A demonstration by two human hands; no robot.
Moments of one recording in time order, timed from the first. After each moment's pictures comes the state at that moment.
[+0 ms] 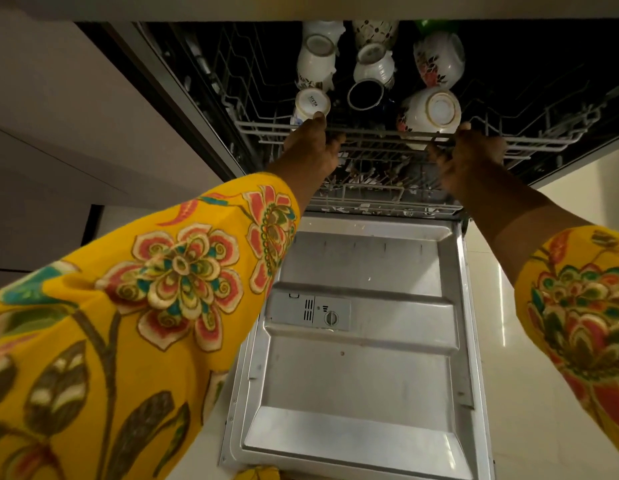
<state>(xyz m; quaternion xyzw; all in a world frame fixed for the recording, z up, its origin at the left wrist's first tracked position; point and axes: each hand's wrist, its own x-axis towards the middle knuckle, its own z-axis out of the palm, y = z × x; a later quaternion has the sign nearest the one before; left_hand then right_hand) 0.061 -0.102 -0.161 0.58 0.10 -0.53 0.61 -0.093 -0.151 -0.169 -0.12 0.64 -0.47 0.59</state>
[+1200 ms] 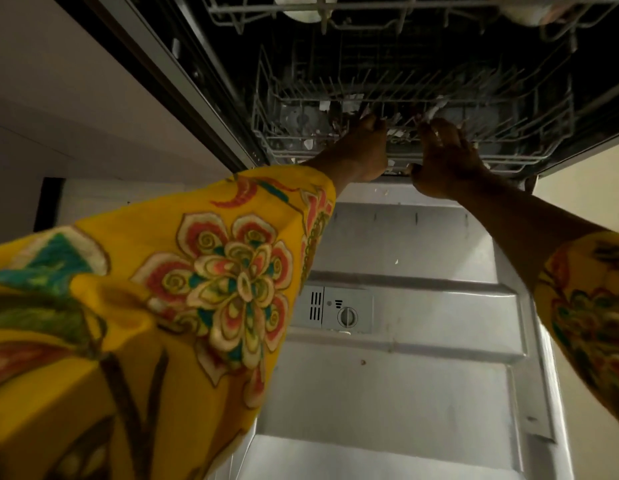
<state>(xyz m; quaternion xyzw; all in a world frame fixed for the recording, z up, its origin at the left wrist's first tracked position) 0.057 -0.110 -0.380 0.69 -0.61 -0.38 0.01 -0.089 -0.135 -0.386 -0.80 0.55 0.11 0.20</state>
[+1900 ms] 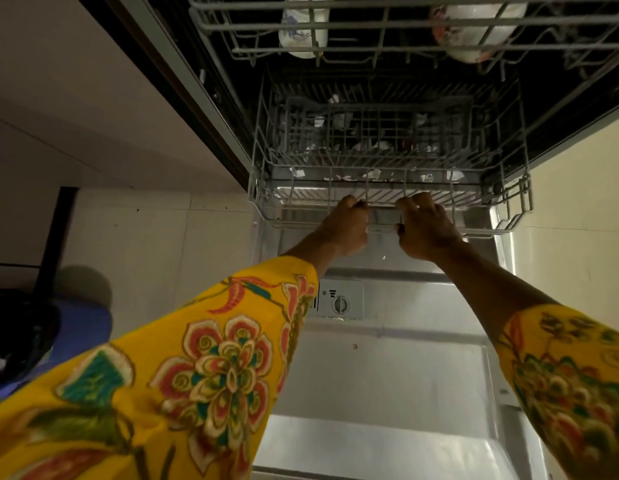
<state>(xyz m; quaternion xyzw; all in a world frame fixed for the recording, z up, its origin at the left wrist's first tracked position) 0.022 0.003 -0.357 0.70 -0.62 -0.36 0.00 -0.121 -0.042 -0.357 -0.79 0.54 0.14 0.25</state>
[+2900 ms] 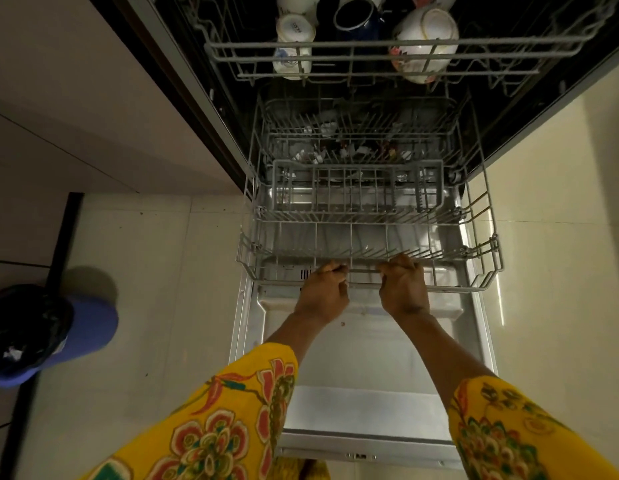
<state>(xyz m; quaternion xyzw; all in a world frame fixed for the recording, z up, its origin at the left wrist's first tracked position) -0.024 0.139 -0.322 0.73 -0.54 -0.40 0.10 -0.161 0.085 -0.348 -0.75 0.61 0.02 0.27</state>
